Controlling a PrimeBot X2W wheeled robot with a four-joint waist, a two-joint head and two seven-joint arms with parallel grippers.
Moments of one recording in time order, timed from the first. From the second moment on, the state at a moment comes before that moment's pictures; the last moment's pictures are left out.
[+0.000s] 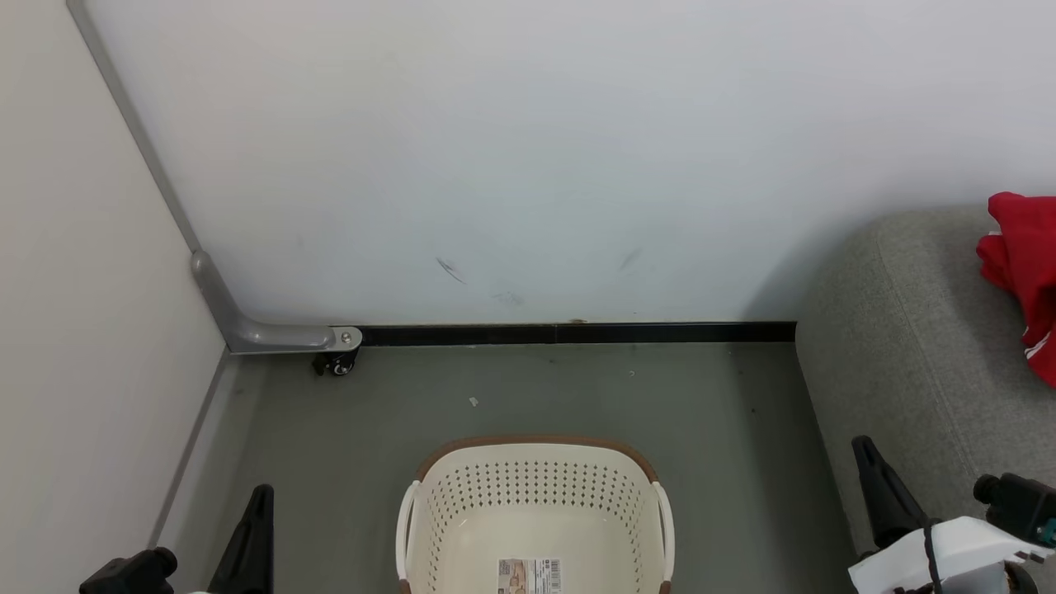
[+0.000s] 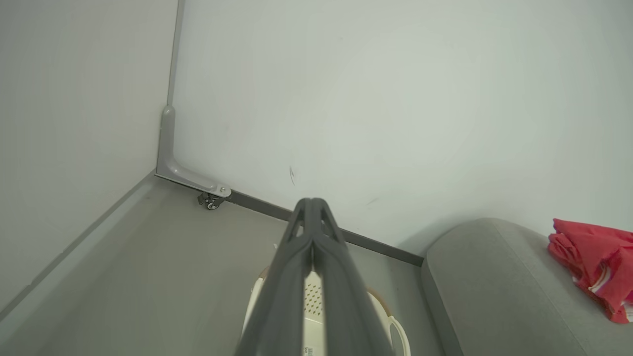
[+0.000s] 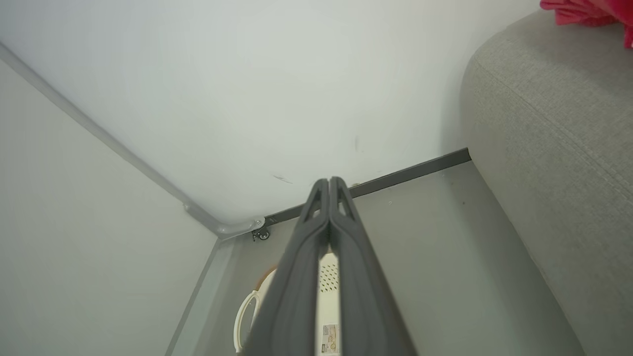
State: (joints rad) left arm 0.07 0.12 -0.13 0.12 -0.71 0.01 -0.17; right arm 0.01 -0.07 -0.04 0.21 0.51 0.12 -0.14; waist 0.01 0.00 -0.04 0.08
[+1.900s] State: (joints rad) left arm 0.00 0.08 -0.02 0.21 -1.28 -0.07 -0.01; right arm -0.03 -0.05 -0.10 0.24 1.18 0.12 0.02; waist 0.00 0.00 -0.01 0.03
